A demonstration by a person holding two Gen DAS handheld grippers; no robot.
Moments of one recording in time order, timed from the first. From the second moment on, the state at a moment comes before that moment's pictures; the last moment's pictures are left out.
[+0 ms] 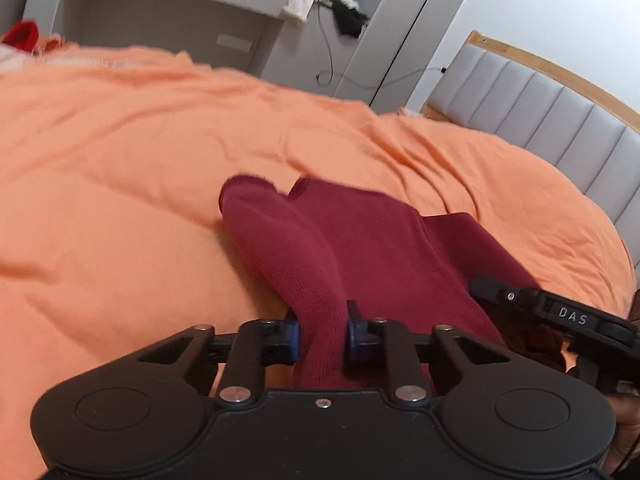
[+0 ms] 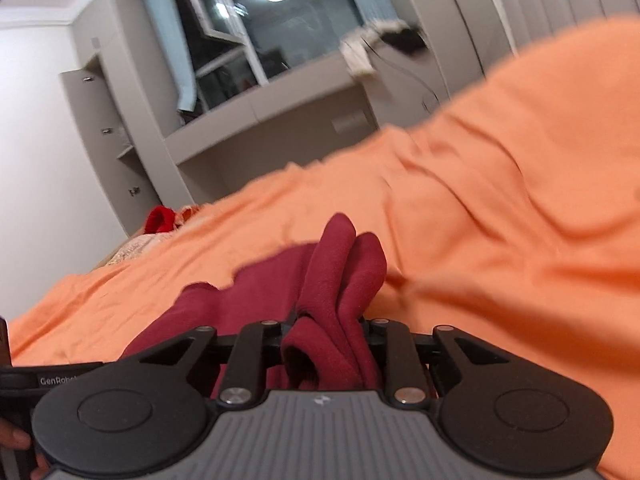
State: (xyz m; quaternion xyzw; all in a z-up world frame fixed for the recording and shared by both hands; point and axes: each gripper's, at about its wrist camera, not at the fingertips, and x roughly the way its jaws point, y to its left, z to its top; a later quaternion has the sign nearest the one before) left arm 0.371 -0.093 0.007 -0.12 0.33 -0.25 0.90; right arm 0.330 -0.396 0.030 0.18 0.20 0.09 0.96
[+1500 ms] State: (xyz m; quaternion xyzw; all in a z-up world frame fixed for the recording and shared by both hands) left arm 0.321 -0.014 0.010 -0.08 0.27 -0.10 0.95; right arm 0.343 -0.371 0.007 0.09 0.27 0.14 0.95
